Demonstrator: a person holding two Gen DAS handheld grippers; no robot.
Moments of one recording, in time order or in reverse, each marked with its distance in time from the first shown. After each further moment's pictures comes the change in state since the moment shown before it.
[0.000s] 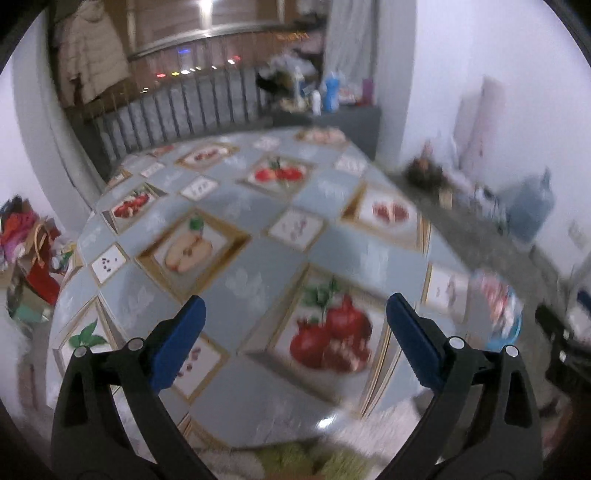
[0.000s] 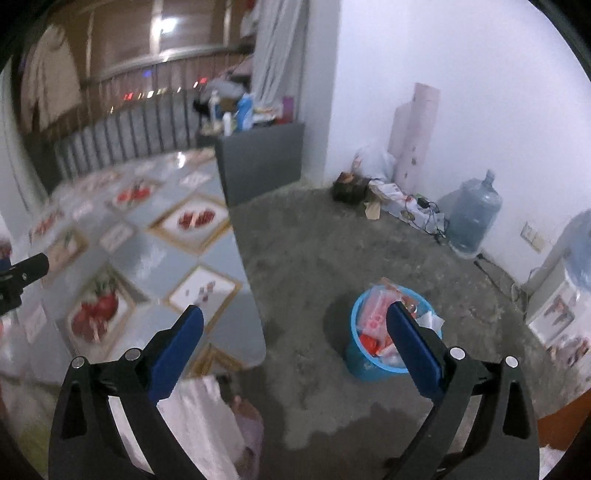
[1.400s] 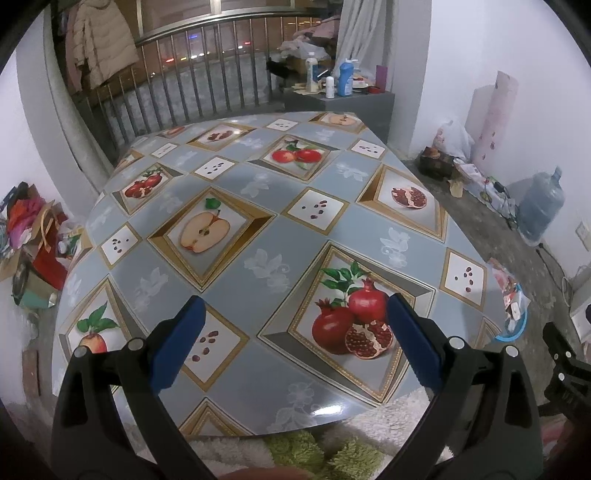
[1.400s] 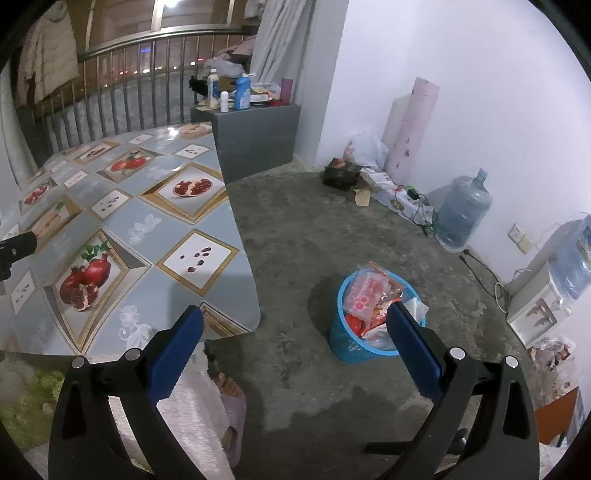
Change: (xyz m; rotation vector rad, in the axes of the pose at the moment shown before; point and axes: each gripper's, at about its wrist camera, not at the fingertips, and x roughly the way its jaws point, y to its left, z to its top) left arm -0.002 0.021 -0.011 -0.061 0.038 0.027; right arm -0.003 0.008 -0.013 -0.003 0.049 -0.035
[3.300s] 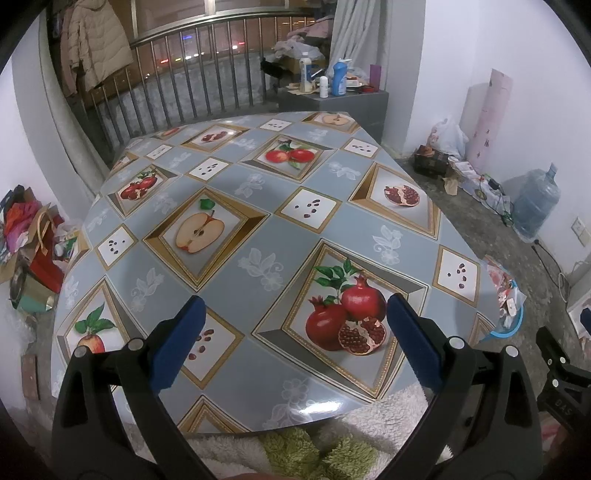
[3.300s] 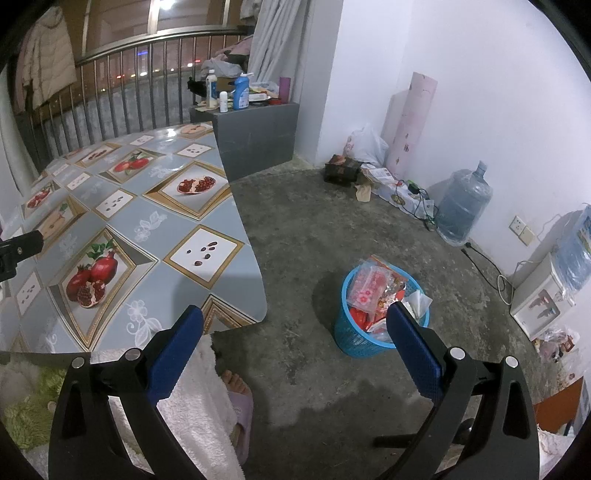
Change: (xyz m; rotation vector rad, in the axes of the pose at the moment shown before) left arm -0.002 -0.004 0.000 0.019 0.003 -0.026; right arm -0.004 -0.001 -0.006 0.025 0.009 0.011
